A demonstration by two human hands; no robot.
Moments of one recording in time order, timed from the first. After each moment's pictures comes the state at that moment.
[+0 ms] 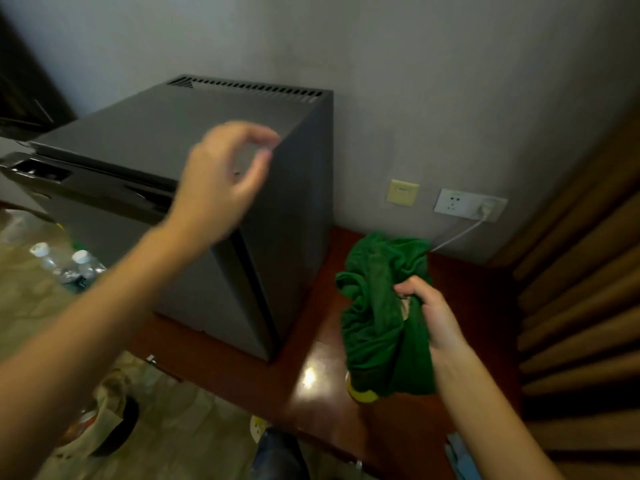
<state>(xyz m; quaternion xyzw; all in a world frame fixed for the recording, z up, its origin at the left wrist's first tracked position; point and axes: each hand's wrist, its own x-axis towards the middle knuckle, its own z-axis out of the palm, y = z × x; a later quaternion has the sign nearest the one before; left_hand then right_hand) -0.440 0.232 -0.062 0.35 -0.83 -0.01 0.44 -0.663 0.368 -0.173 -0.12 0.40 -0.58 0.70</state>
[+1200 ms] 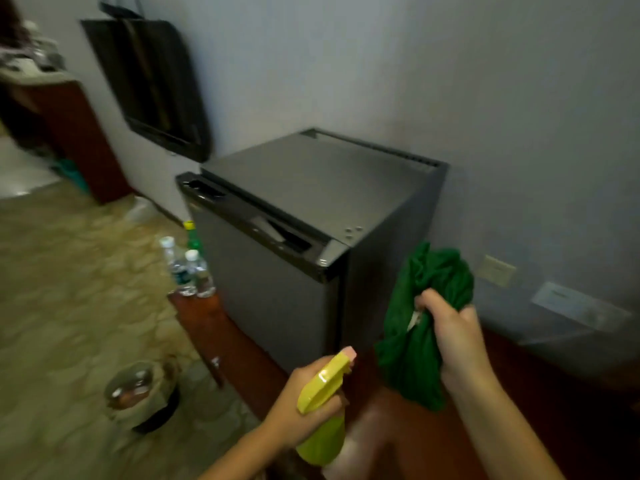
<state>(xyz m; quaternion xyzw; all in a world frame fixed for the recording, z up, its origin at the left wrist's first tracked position) -0.387 0.345 -0.236 0.43 -0.65 -0.48 0.42 -0.579 0.306 -0.109 -0.28 0.56 -0.60 0.51</state>
